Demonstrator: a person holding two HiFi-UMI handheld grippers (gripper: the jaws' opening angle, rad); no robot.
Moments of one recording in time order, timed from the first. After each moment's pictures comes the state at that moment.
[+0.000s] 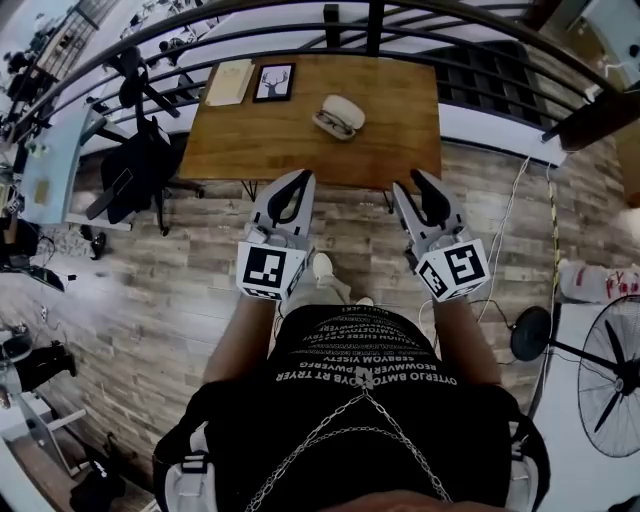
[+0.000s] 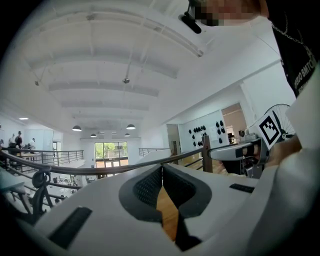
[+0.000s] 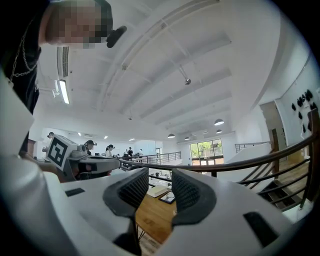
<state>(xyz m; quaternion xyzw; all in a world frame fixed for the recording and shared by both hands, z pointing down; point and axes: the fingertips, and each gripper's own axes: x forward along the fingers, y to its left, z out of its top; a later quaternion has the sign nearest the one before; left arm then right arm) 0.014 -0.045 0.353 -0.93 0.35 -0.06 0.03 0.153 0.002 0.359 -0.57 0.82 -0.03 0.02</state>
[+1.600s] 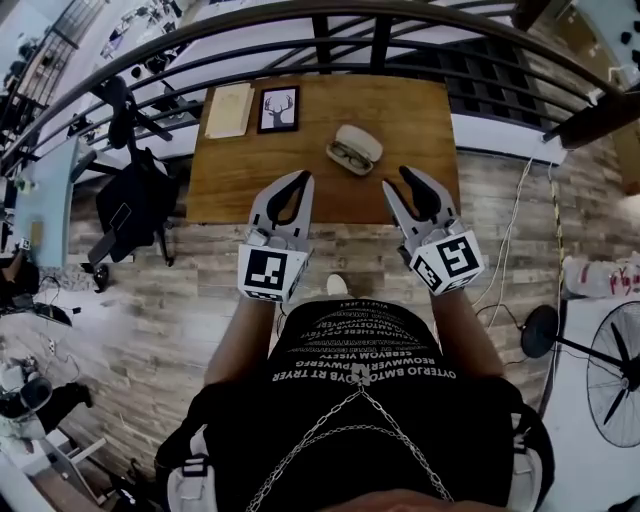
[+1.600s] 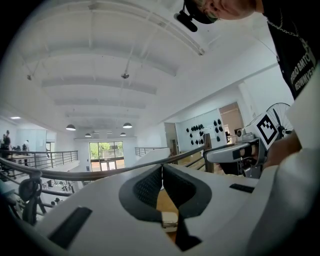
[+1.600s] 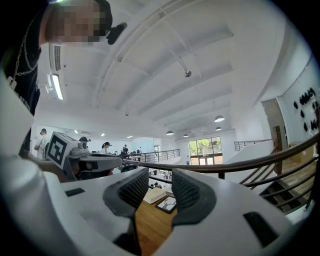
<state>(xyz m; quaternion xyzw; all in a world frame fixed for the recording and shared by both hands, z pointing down) -0.016 -0.212 0.355 -0.94 0.32 -0.07 0.04 0.108 -0.166 0.370 -0.58 0.81 -0.05 0.01</state>
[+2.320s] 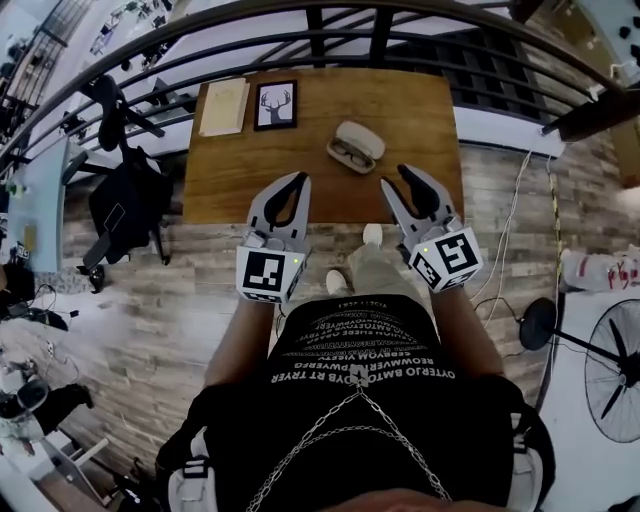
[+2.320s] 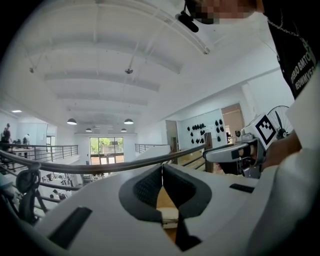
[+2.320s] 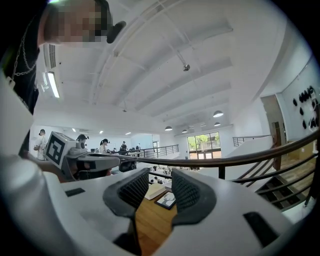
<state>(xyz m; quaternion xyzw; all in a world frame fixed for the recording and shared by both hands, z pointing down) -0.025 -0.239 0.380 -0.94 0.32 -0.07 0.02 0.104 -0.194 0.394 -0.59 0.81 -0.07 -0.01</state>
